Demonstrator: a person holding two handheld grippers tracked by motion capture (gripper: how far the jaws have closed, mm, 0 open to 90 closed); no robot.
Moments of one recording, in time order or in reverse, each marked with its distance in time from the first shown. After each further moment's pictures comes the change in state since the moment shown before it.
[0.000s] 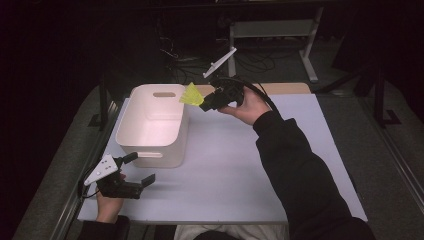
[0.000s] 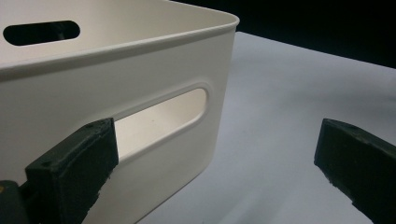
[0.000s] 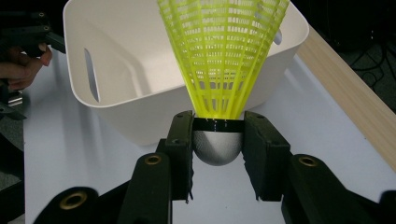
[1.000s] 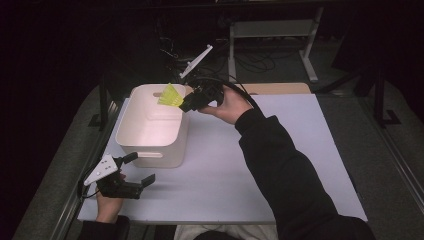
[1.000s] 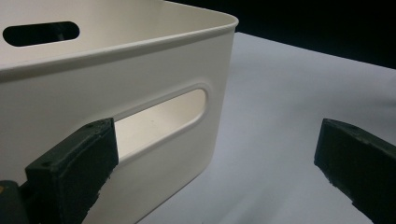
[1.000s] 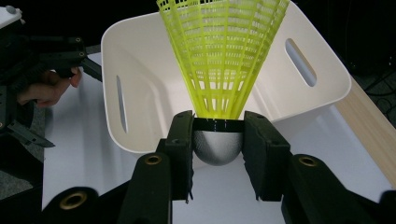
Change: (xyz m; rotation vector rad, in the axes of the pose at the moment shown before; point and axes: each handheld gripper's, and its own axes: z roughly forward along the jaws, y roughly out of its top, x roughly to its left) left arm 0.000 0.000 0.000 -0.004 -0.002 0.001; right arm 0.029 0.038 0.017 -0.013 0.044 -0.082
